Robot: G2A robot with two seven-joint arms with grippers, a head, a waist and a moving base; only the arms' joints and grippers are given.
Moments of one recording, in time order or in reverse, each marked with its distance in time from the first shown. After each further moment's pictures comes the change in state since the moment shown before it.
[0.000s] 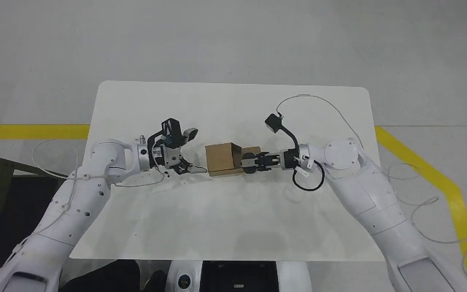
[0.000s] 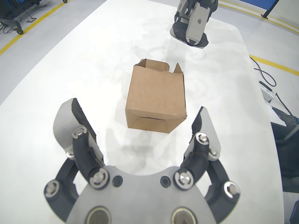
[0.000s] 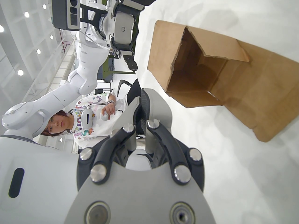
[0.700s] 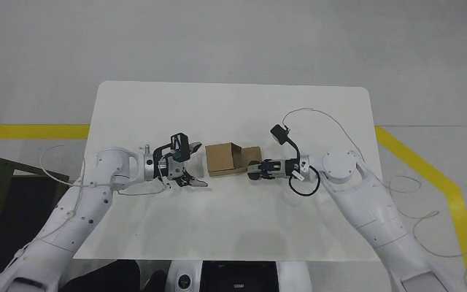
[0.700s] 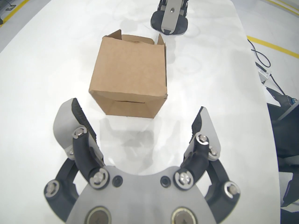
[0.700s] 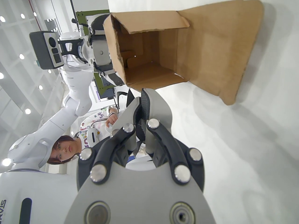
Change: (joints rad) left arm 0.030 0.001 0.037 -0.026 0.069 0.000 -0.031; right arm -0.109 0.021 0.035 -0.047 -0.058 0.235 -0.098
